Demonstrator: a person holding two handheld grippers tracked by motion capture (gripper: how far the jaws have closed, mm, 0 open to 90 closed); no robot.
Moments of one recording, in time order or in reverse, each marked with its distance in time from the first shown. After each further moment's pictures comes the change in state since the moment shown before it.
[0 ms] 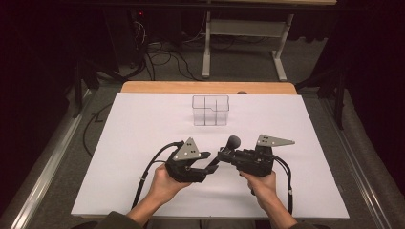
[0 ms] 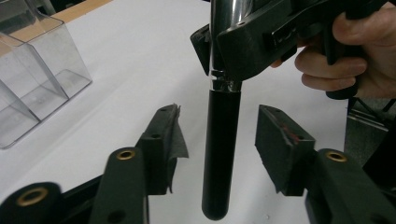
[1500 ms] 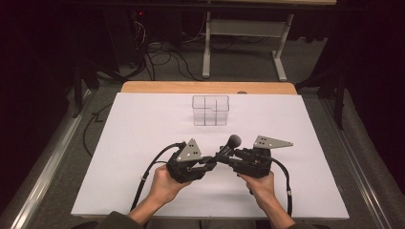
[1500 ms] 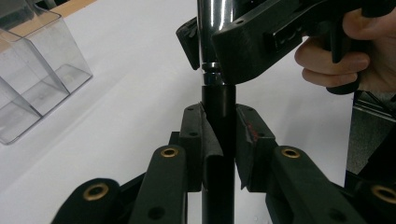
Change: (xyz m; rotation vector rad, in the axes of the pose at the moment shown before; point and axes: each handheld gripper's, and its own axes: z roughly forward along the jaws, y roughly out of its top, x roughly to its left) left arm -0.004 0.001 0.003 0.040 0.019 0.027; right arm 0.005 -0.001 0.005 -0.003 -0.048 -0.054
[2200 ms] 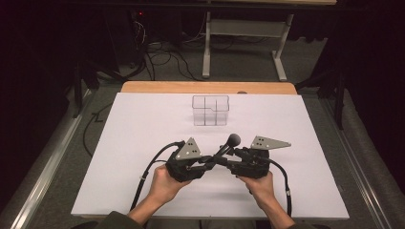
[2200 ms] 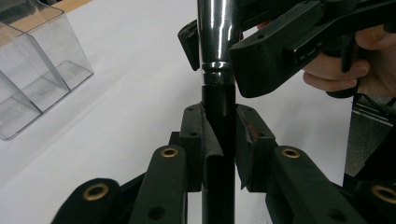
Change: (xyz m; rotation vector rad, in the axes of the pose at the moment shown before) left arm 0.002 0.000 -0.001 0.000 -0.002 -0.026; right arm 0.004 0.001 0.003 0.018 -0.019 -0.046
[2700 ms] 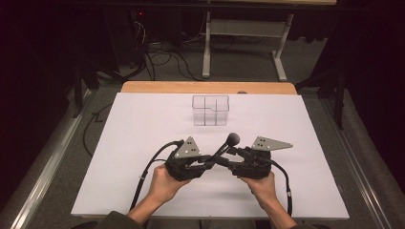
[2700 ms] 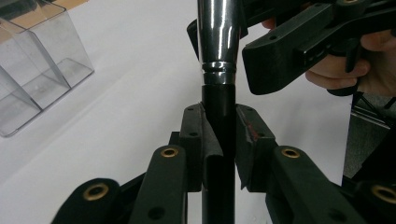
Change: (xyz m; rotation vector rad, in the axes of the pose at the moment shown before) left arm 0.003 0.000 0.000 0.001 -0.005 -0.017; right arm 0.001 0.000 -0.003 0.010 -0.035 -0.029
